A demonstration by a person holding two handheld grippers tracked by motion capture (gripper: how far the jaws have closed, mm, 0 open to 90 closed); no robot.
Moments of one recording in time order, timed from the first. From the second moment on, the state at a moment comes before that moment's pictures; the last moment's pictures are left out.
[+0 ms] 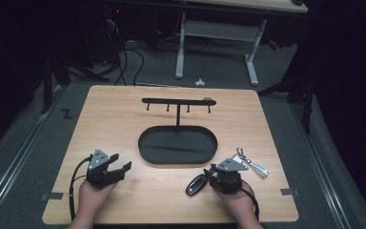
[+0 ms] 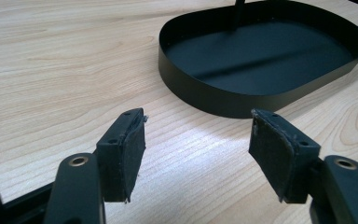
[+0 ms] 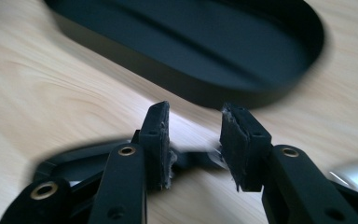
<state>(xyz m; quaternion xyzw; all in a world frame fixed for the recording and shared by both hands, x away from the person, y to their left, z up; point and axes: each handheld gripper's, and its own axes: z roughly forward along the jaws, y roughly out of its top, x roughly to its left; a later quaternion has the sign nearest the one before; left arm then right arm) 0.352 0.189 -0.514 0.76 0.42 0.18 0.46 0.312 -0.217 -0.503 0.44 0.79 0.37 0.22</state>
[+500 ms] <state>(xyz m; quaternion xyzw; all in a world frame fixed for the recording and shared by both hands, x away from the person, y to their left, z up) 0.351 0.188 -0.510 0.76 0.41 0.19 0.47 0.304 -0.174 -0.518 0.38 0.83 0.35 0.19</state>
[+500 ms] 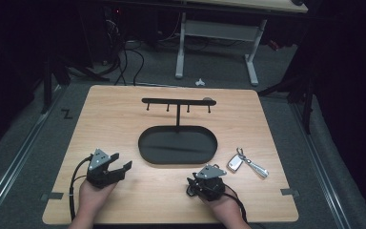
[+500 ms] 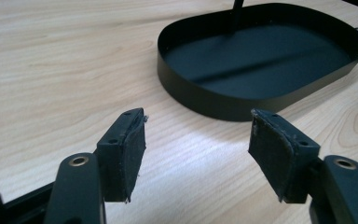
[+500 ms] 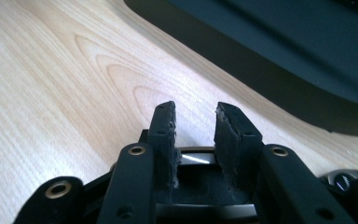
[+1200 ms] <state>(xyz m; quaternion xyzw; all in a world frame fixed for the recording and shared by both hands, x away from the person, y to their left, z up) 0.369 0.158 -0.507 0.77 0.39 0.18 0.48 0.276 -0.210 -0.518 0.50 0.77 0.36 0.18</state>
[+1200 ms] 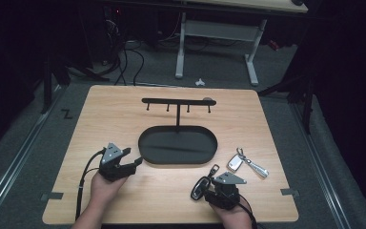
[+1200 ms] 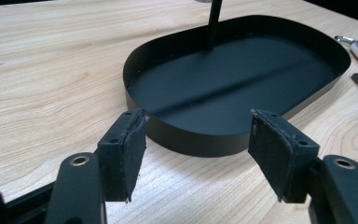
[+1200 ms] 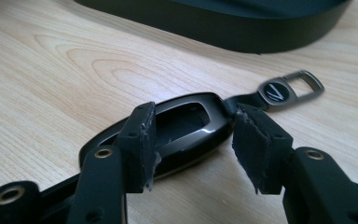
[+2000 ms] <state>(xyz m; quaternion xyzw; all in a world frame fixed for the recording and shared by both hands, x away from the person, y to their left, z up) 0.360 0.164 -0.509 0.78 0.38 0.18 0.47 0.277 -0.237 -0.514 0.50 0.78 0.33 0.17</state>
